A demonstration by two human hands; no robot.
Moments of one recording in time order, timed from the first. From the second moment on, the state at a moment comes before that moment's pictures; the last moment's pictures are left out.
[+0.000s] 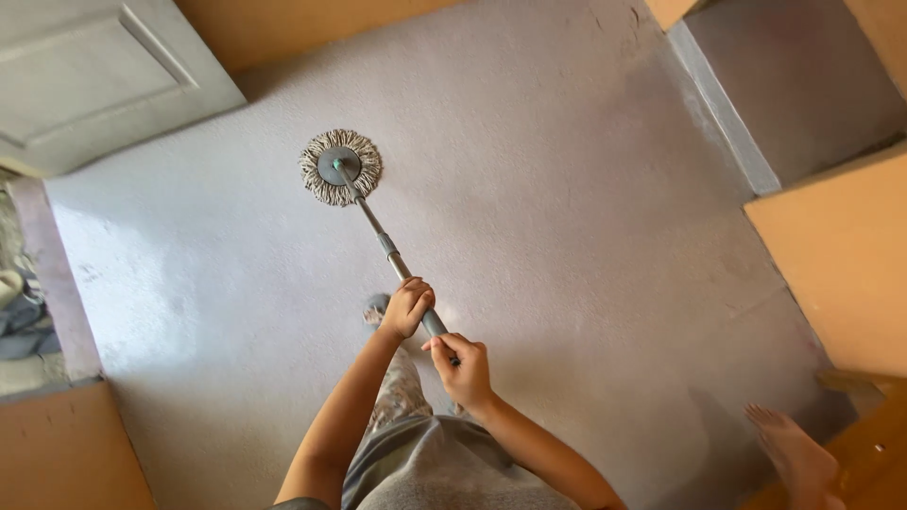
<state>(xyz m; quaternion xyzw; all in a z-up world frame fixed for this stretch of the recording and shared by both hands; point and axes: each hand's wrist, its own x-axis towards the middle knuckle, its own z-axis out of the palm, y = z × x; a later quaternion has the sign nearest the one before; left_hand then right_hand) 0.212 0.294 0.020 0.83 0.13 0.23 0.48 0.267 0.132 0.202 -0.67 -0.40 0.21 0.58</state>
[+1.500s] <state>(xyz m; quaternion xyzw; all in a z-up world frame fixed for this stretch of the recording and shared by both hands) 0.321 0.167 0.115 0.82 -0.07 0.17 0.54 0.349 -0.009 0.322 -0.71 -0.38 0.19 0.56</state>
